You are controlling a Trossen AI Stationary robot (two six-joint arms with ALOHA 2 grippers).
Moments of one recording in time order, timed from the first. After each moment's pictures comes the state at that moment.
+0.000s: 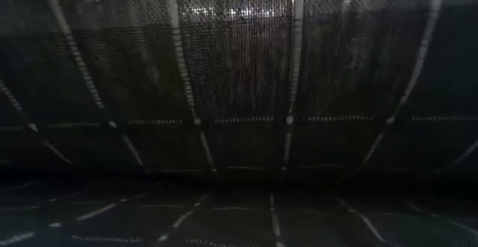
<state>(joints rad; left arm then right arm) -1.07 2.00 1.63 -1.31 -0.08 -1.32 0.91 1.77 1.08 -0.15 0.20 0.82</state>
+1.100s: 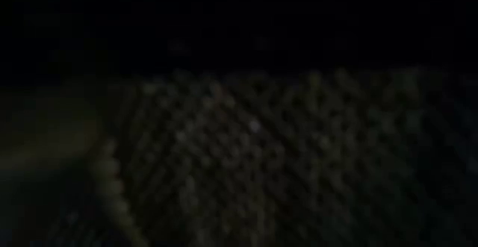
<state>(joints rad) -0.99 2.01 1.64 -1.28 -0.23 -1.23 0.85 1.77 1.08 -0.26 -0.16 0.85</state>
